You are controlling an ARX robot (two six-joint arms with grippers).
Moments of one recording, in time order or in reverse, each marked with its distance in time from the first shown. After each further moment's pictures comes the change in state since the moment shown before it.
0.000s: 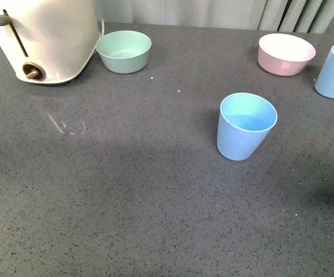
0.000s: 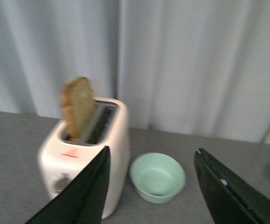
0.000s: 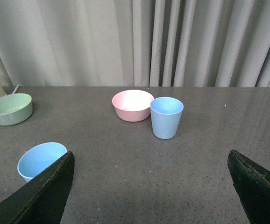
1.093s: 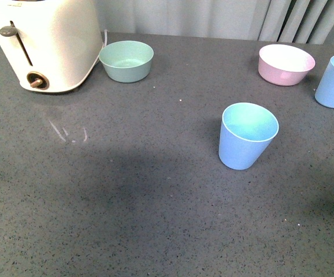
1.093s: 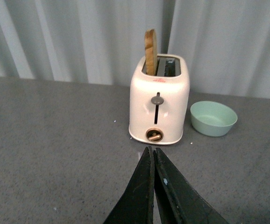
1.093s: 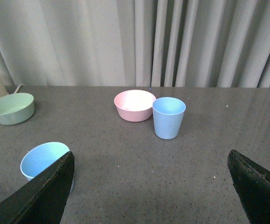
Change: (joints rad) left arm 0.459 -0.792 -0.681 -0.122 0.446 0.057; right arm 0.000 0.000 0.000 0.000 0.000 0.000
